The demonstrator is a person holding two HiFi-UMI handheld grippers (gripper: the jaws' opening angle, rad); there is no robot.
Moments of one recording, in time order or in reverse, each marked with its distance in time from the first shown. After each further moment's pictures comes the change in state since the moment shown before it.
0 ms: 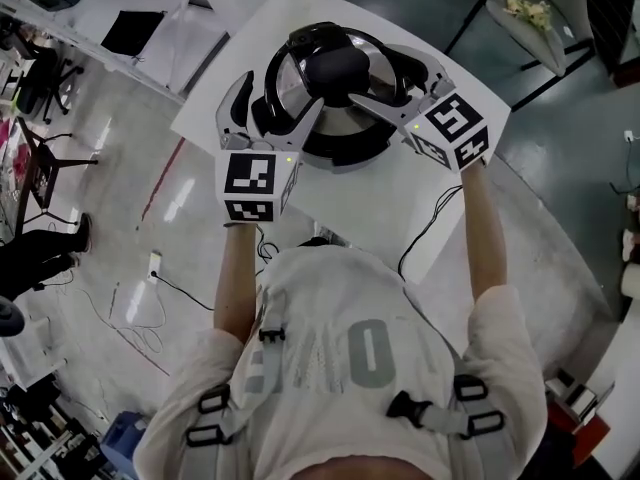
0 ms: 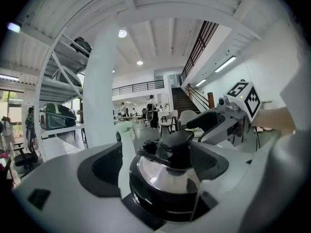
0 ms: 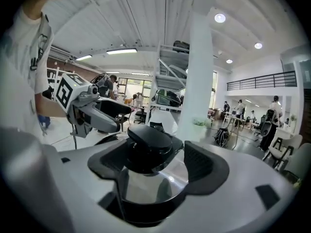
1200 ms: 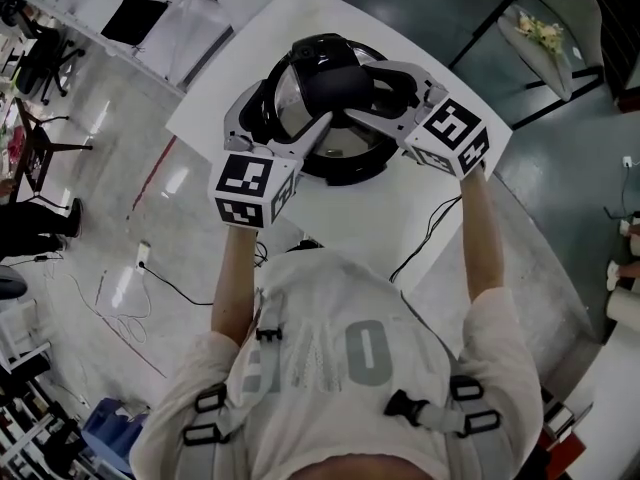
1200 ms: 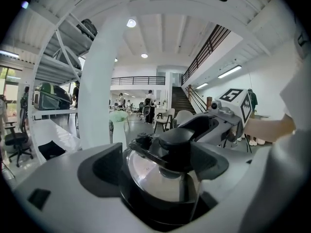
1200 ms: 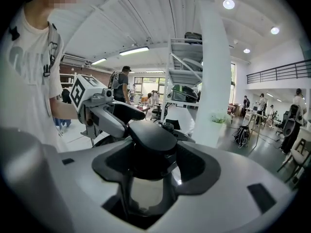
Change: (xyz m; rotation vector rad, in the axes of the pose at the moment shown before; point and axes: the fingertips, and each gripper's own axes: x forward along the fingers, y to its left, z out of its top) left arm 0.028 -0.006 -0.014 -0.139 0.051 -0.075; right arm 0.025 0.002 -0.007 -0.026 0.035 0.230
